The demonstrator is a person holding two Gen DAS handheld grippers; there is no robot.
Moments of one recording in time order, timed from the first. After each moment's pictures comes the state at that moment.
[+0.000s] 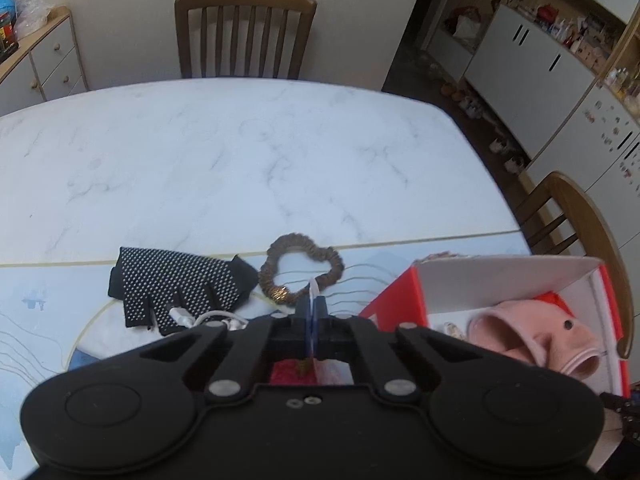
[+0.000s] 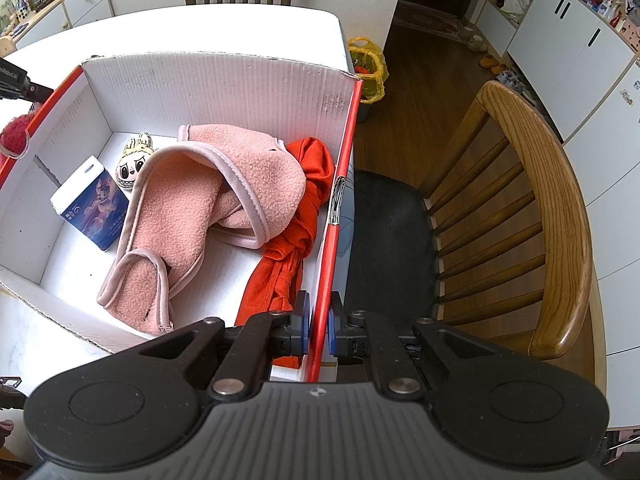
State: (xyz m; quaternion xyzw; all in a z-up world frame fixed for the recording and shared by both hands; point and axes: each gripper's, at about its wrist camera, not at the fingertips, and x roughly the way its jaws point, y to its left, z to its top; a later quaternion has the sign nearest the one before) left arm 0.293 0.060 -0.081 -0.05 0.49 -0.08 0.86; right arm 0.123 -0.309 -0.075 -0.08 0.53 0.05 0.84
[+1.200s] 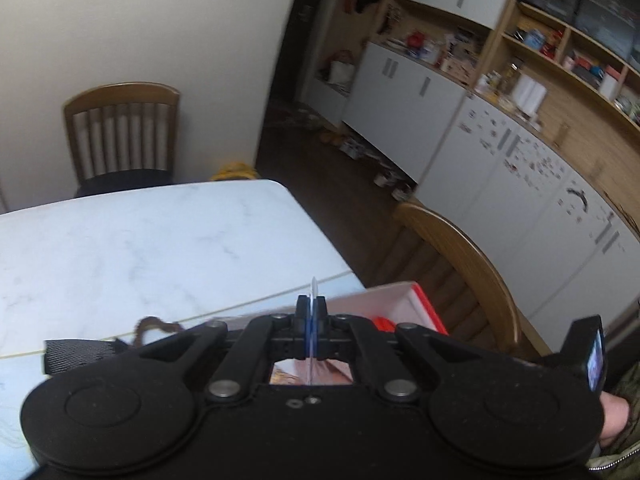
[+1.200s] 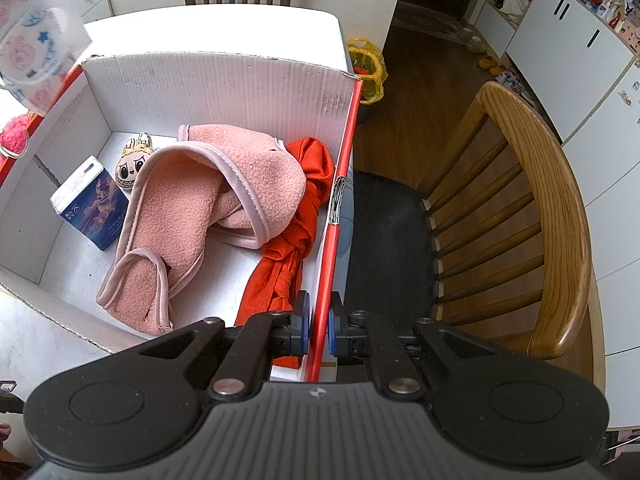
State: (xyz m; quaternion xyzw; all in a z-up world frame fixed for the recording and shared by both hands) left arm 0.235 -0.035 0.025 -0.03 0.39 -0.24 0.89; right arm 0.120 -0.313 -0.071 -0.08 0.53 0.05 0.84
